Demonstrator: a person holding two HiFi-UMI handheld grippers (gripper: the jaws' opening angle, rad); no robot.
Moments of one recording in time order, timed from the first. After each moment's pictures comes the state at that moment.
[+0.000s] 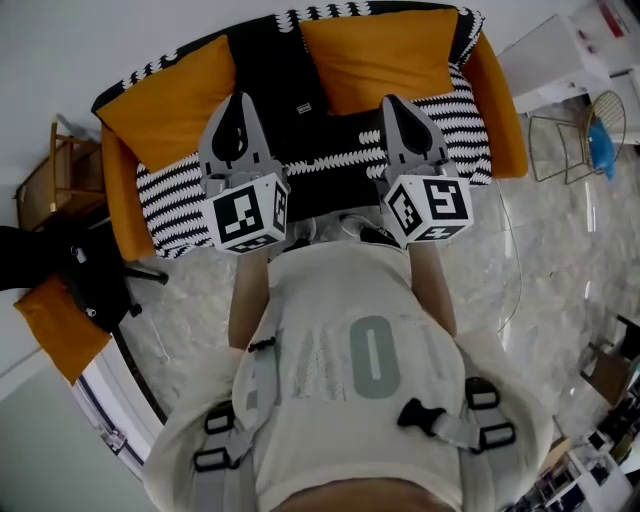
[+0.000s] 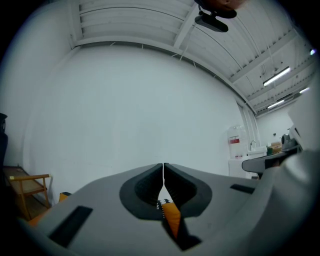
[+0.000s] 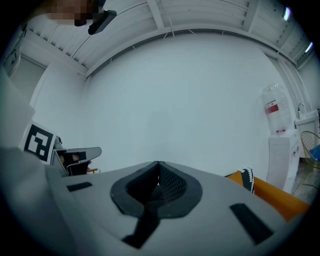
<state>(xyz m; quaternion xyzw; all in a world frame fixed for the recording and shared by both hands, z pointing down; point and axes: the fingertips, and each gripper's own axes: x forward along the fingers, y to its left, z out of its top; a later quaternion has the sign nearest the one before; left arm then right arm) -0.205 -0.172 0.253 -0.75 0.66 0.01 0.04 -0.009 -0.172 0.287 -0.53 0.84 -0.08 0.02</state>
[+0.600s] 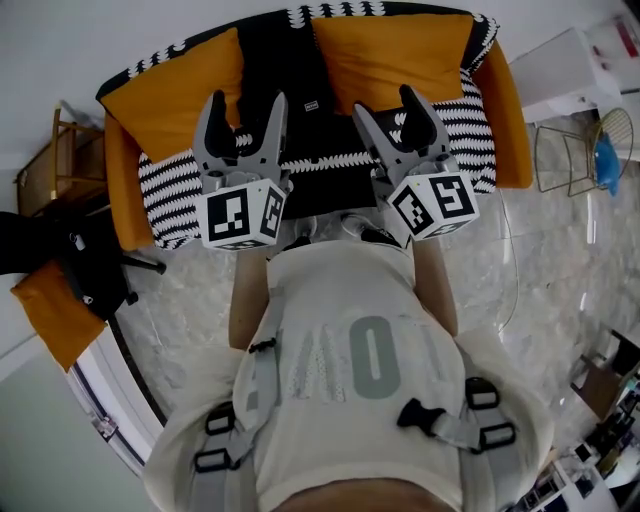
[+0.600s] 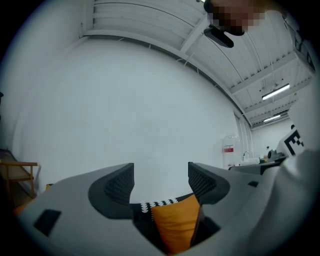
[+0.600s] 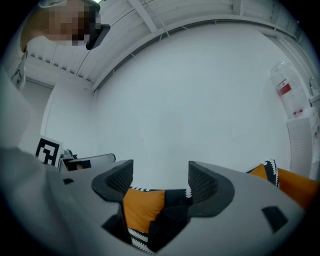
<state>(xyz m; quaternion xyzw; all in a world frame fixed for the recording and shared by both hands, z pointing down) -0.206 -0.184 0.255 -0.78 0.63 0.05 0.01 -0.038 -0.191 0.286 -0.45 0.88 -0.11 0.06</state>
